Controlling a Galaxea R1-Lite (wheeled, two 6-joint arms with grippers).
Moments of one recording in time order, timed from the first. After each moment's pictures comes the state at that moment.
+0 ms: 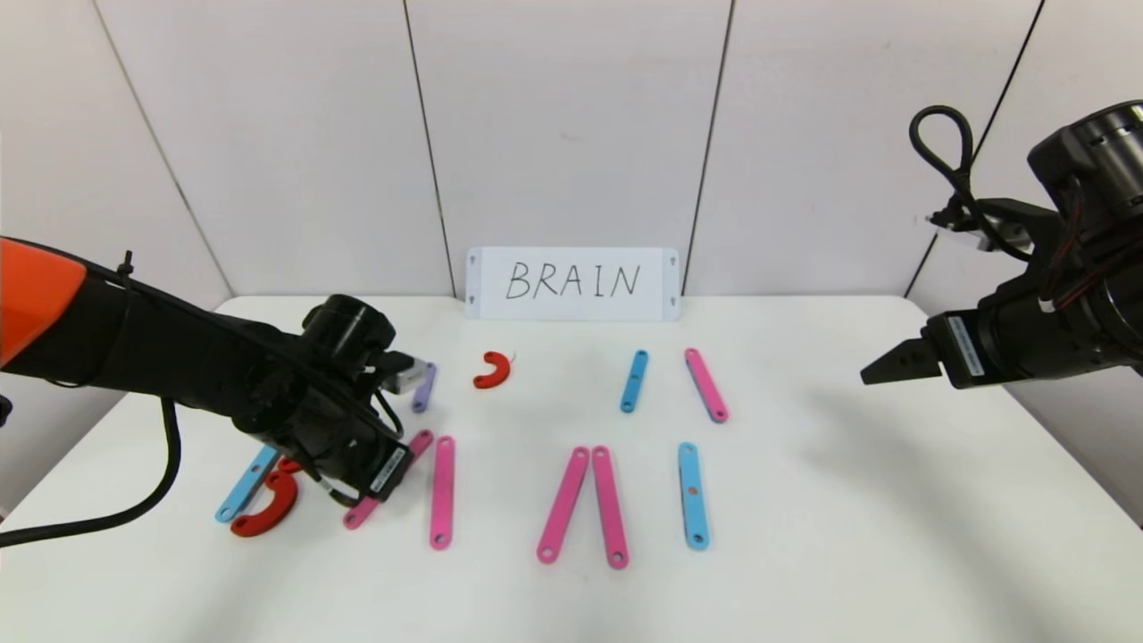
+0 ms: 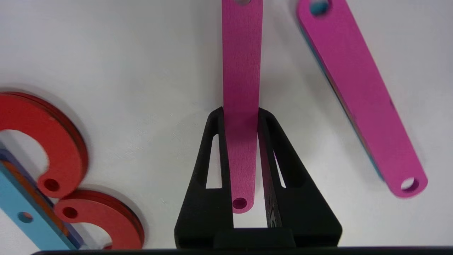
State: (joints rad) left arm -0.27 1.92 -1.11 0.26 -0.02 0.13; right arm 0.18 1.60 -1.34 0.66 -0.01 0.05
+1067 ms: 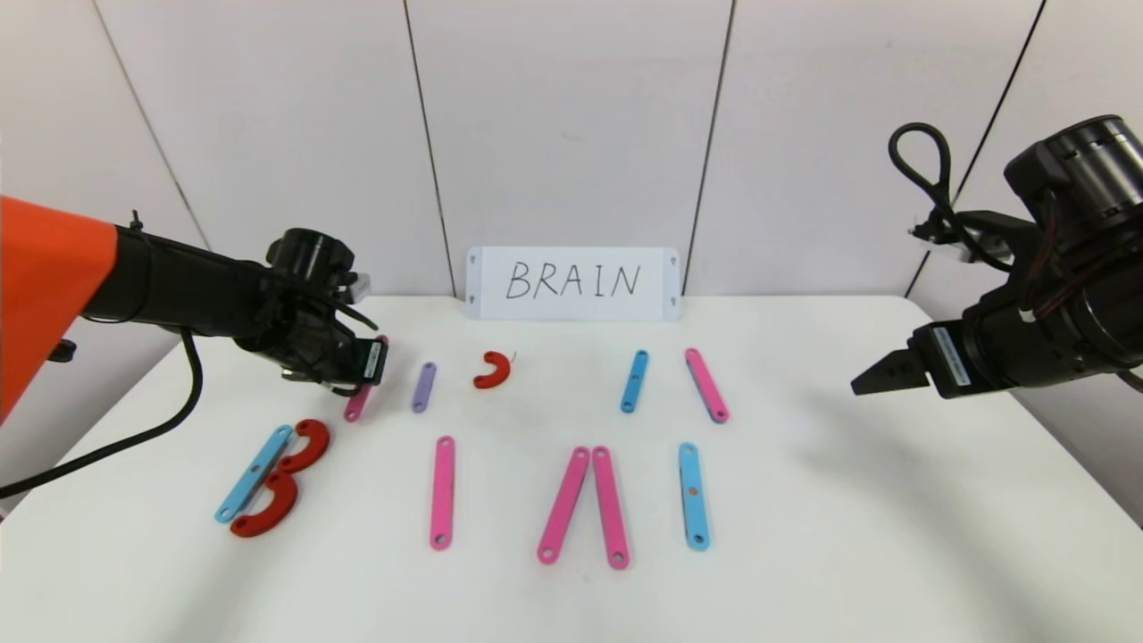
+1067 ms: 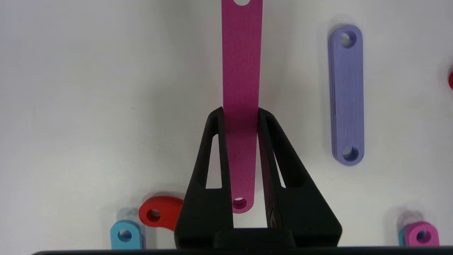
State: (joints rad) left arm -0.10 2.11 -1.46 0.22 0.02 -0.05; right arm 0.20 1.62 -1.33 0.66 -0.01 0.05
